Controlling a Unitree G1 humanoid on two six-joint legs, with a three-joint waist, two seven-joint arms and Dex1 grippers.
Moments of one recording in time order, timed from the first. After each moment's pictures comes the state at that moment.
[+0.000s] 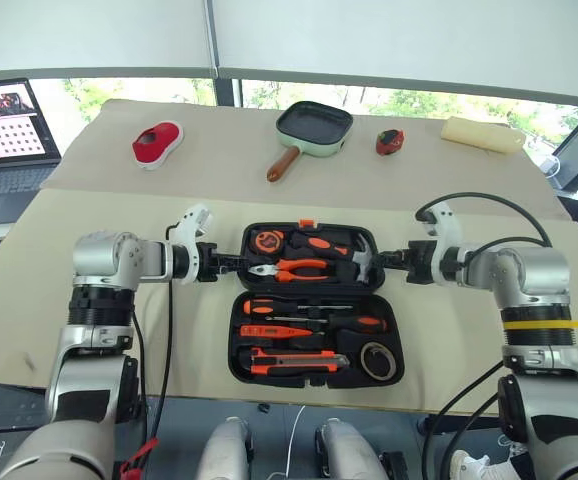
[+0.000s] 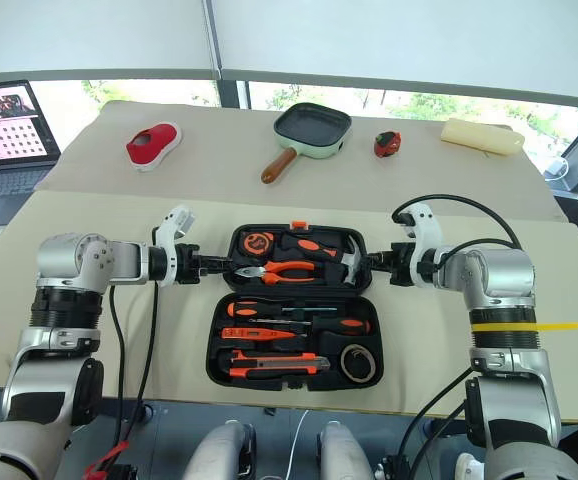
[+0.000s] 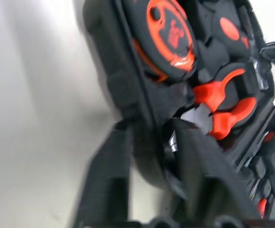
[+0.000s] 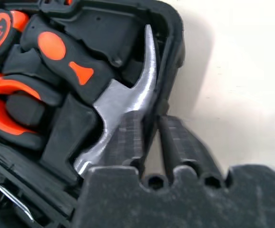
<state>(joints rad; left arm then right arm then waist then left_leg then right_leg) -0.80 0.50 0.09 0.32 -0.51 1.35 -0.72 -0.71 -0.57 -0.09 0.23 0.42 1.18 0.66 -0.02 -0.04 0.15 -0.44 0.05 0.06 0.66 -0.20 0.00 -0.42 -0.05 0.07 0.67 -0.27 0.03</state>
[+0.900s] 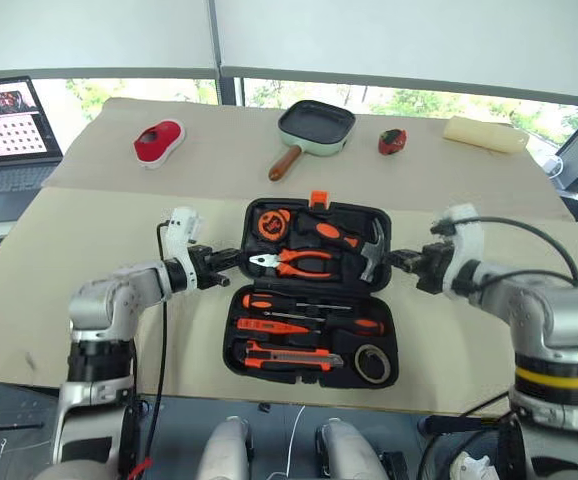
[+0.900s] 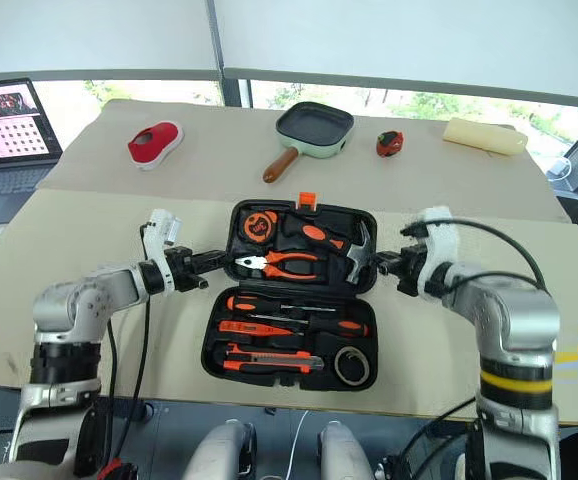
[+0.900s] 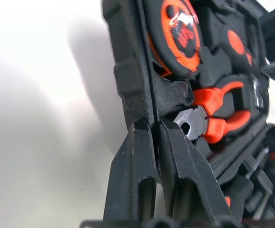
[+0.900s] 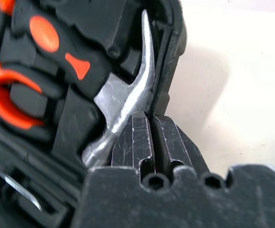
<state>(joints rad) -0.46 0.43 0.17 -0.03 -0.50 0.87 -0.72 -0.36 -0.52 -0.21 -0.38 0.43 1.09 0.56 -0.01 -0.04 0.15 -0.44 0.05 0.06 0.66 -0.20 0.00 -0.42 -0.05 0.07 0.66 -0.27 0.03</state>
